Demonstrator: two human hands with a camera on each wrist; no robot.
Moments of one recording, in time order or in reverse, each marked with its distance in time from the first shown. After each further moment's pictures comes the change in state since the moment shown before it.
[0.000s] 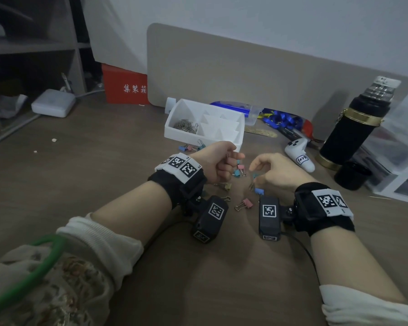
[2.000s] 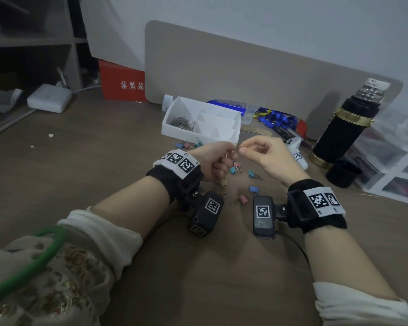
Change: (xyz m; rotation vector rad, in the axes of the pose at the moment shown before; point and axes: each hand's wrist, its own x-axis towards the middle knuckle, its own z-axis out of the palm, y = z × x) left_hand -0.003 -0.001 0.001 0.123 -0.049 -0.015; right_hand -0.015 -0.032 -0.003 0.364 0.239 -0.214
